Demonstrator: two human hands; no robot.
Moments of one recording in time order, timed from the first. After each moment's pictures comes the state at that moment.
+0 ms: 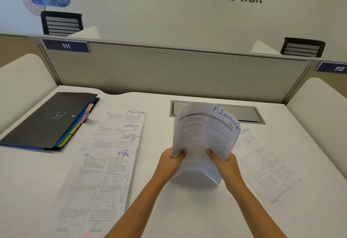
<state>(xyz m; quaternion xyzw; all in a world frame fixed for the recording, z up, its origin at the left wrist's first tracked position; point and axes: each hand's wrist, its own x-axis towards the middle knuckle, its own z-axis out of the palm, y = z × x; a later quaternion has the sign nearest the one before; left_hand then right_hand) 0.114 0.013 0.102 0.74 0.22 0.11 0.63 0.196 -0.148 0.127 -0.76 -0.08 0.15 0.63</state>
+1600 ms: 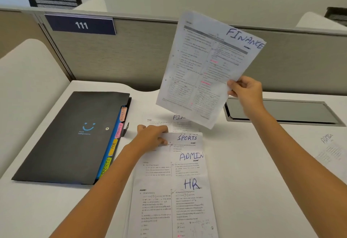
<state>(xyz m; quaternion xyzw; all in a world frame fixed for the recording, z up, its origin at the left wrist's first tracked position) 0.132 0.384 0.057 0.97 0.11 -0.07 0.21 0.334 0.166 0.154 -0.74 -0.14 0.04 0.65</state>
